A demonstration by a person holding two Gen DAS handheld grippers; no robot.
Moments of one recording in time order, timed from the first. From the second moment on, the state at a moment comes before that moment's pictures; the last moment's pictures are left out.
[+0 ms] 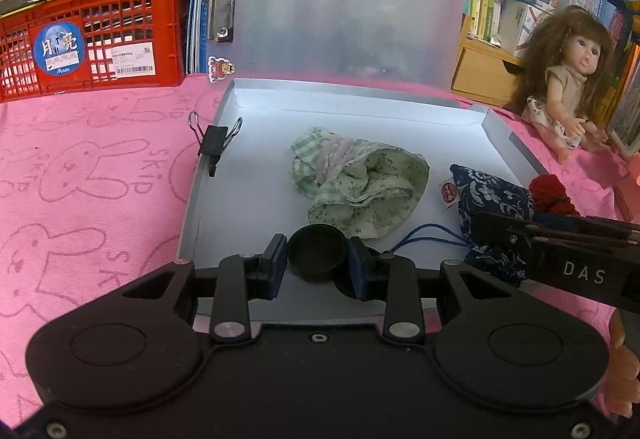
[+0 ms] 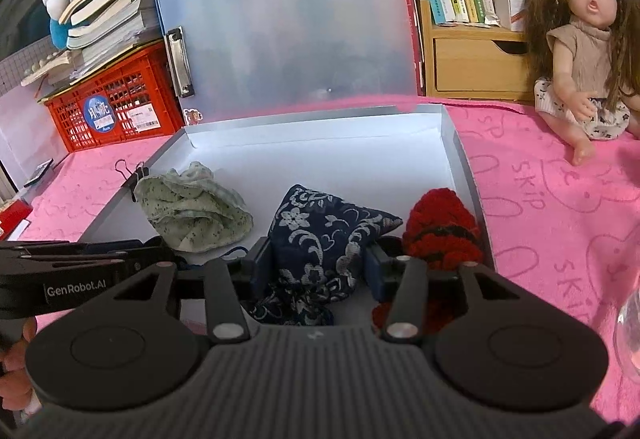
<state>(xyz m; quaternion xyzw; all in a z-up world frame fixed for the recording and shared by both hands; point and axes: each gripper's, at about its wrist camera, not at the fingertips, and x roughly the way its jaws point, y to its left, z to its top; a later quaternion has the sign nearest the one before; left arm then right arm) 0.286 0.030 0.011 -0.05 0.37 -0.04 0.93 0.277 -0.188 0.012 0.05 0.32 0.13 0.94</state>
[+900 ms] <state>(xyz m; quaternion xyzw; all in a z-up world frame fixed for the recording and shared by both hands) 0.202 0.030 0.060 -0.01 0.29 -0.08 0.95 0.209 -0.201 0.056 0.05 0.28 0.14 0.95</state>
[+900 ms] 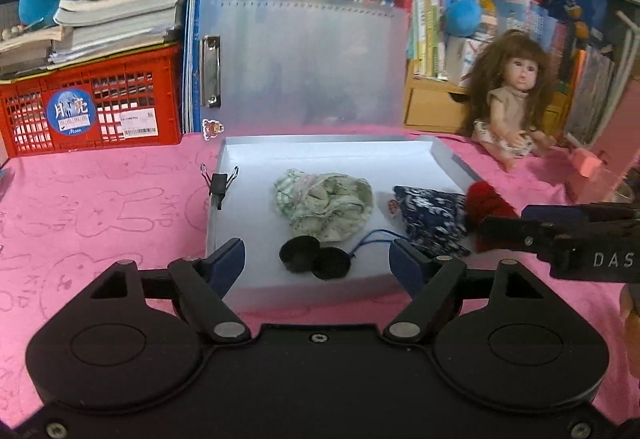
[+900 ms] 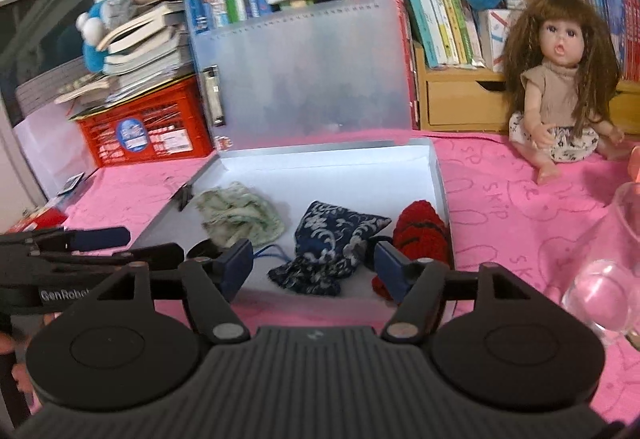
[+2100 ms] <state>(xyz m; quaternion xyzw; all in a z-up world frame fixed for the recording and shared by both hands) 0.098 0.055 0.025 0.01 0.30 -0.10 0.95 0.102 -0.172 0.020 -0.06 0.33 0.25 0.91</state>
